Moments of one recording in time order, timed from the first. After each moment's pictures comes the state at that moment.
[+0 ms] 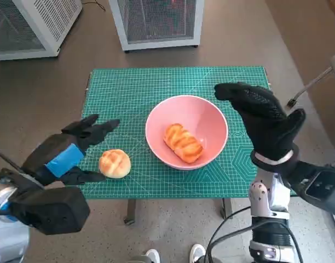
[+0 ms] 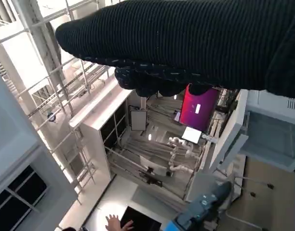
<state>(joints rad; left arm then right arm) -0.14 0.70 0.06 -0.56 0.43 0.32 -0.63 -0.56 -0.07 -0.17 0.30 0.55 -0.52 0.79</state>
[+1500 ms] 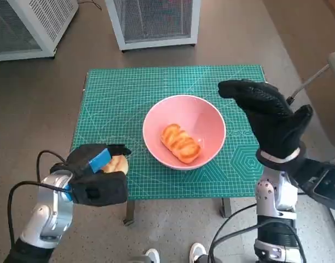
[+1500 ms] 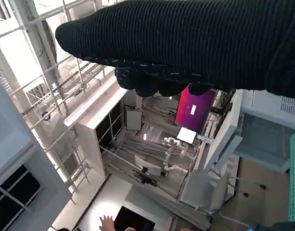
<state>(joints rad) -0.25 0.64 -0.24 -0.09 0.67 0.24 -0.41 -0.56 -0.10 -0.18 0.27 0.54 -0.49 0.79</state>
